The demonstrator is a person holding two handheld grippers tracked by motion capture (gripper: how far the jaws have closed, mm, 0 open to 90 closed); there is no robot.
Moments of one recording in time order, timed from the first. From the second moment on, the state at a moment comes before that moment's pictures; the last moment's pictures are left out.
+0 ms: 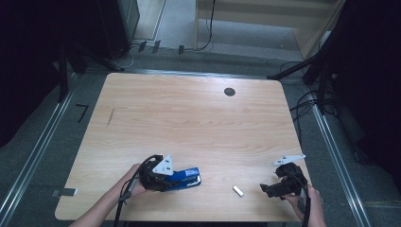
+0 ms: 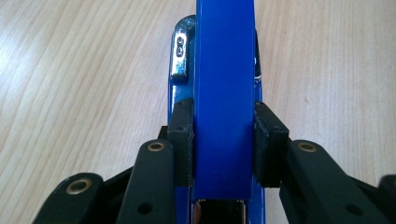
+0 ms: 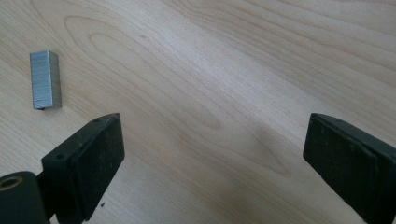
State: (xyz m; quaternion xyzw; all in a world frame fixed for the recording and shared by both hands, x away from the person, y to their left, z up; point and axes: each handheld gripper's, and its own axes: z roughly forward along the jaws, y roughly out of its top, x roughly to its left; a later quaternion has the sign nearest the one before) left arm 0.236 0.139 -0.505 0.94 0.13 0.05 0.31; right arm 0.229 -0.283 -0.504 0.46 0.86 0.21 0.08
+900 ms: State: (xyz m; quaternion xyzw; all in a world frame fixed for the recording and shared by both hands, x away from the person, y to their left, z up) left arm 0.236 0.110 -0.506 0.95 0.08 0.03 0.31; right arm 0.228 -0.281 -0.505 0.46 0.86 0.21 0.07
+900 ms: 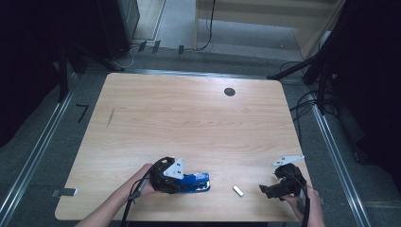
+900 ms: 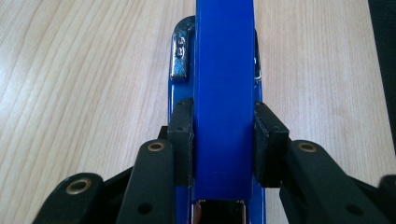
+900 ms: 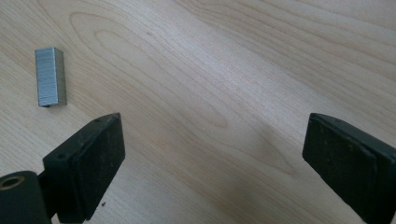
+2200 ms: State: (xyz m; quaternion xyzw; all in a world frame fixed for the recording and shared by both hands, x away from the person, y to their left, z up) left arm 0.239 0.079 -0.491 0.93 0.16 0.06 0.33; right arm 0.222 -0.283 -0.505 0.46 0.86 0.21 0.08
